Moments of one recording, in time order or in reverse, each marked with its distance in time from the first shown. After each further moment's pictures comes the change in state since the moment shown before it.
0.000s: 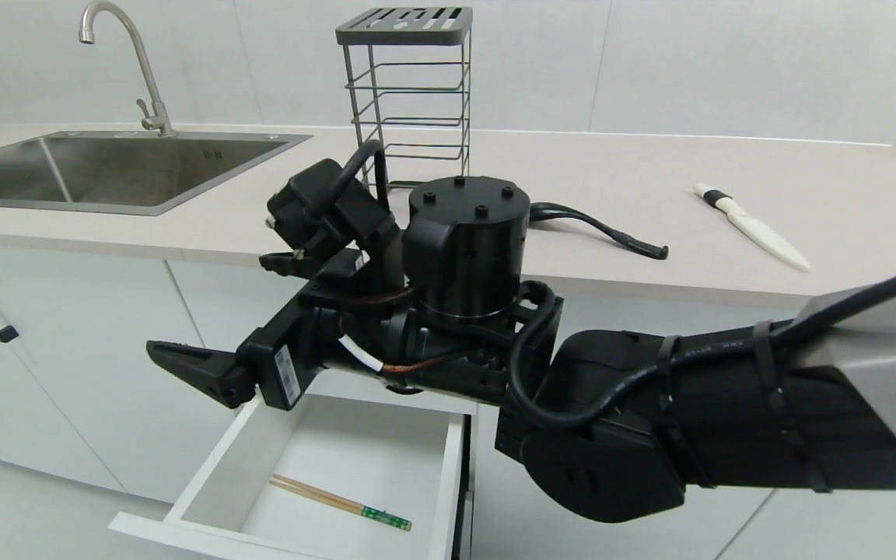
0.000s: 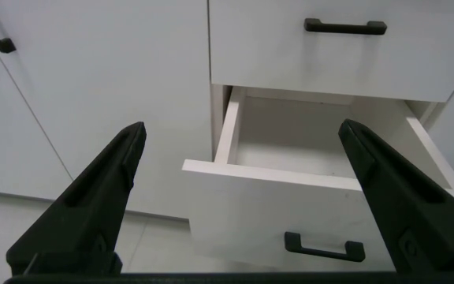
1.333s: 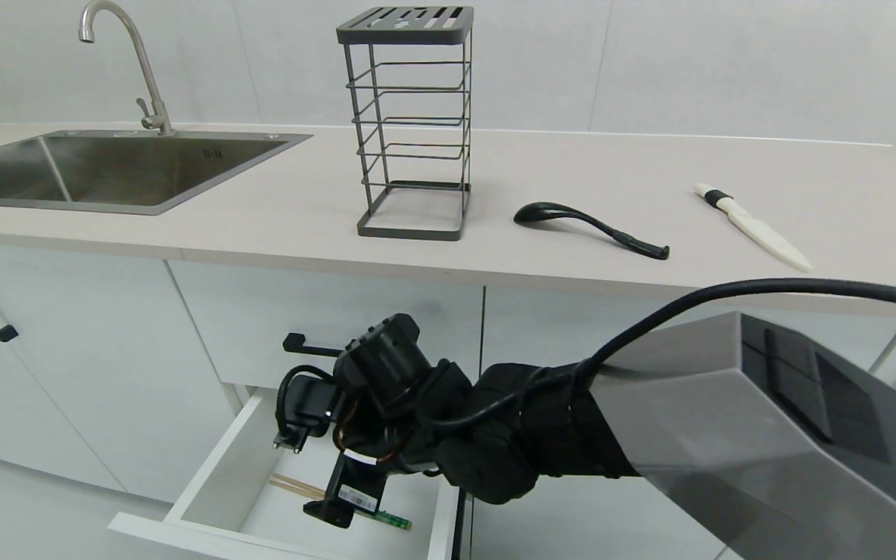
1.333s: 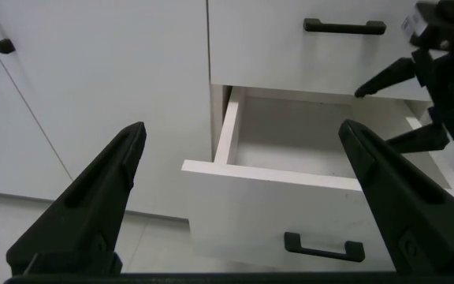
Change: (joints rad) left arm 0.000 0.000 0.000 0.000 -0.001 0.000; right arm -0.030 0.253 -0.166 0.678 -0.139 -0.411
